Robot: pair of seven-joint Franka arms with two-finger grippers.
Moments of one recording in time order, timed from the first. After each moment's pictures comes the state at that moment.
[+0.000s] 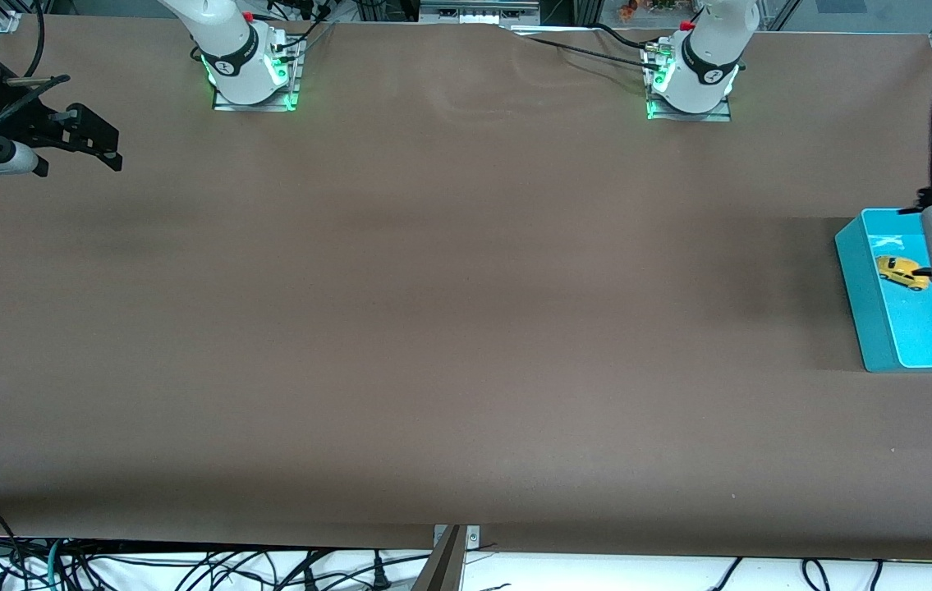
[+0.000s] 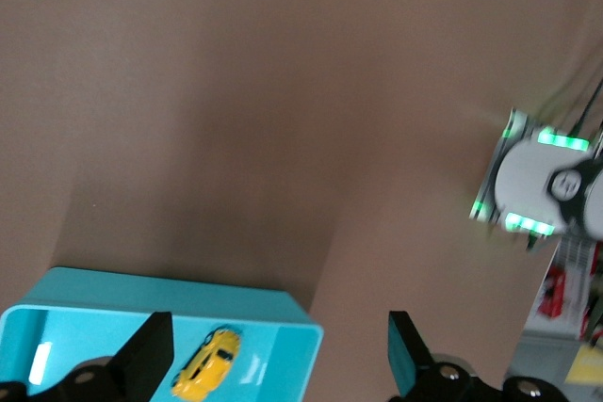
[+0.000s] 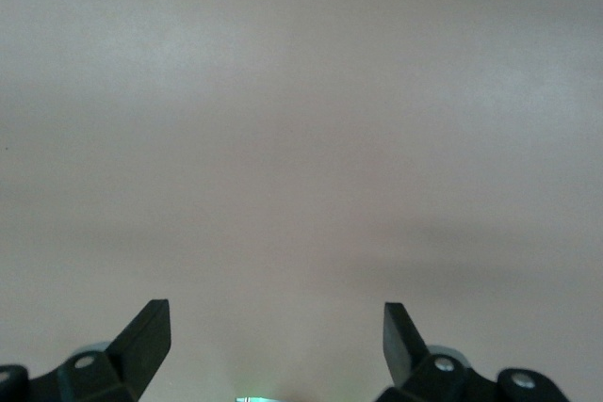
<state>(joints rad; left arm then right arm) 0.43 0.36 -0.31 -1.38 0.14 1.34 1.30 0.10 -0.10 -0.01 -1.69 0.00 1.56 -0.01</state>
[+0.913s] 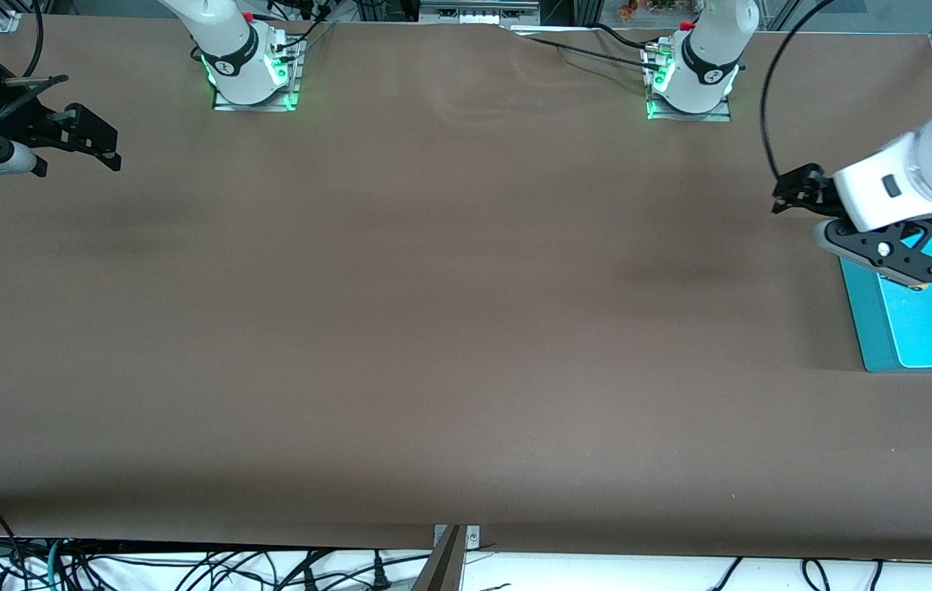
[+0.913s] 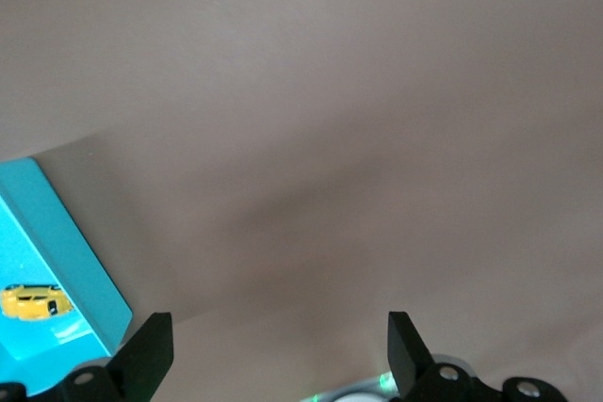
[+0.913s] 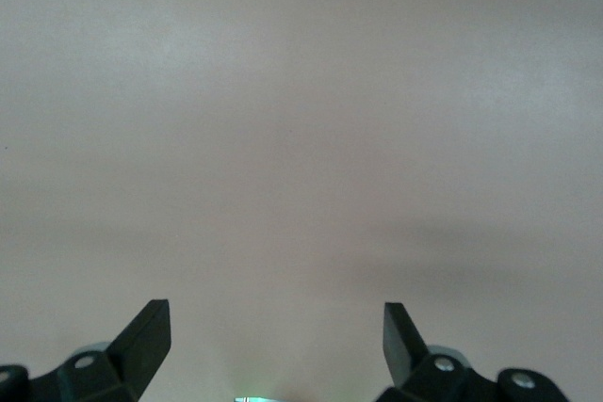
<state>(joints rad) 0.12 0.17 -0.29 -1.45 0.04 1.44 0.15 0.10 -0.10 -0.01 -1.69 0.00 1.56 -0.02</state>
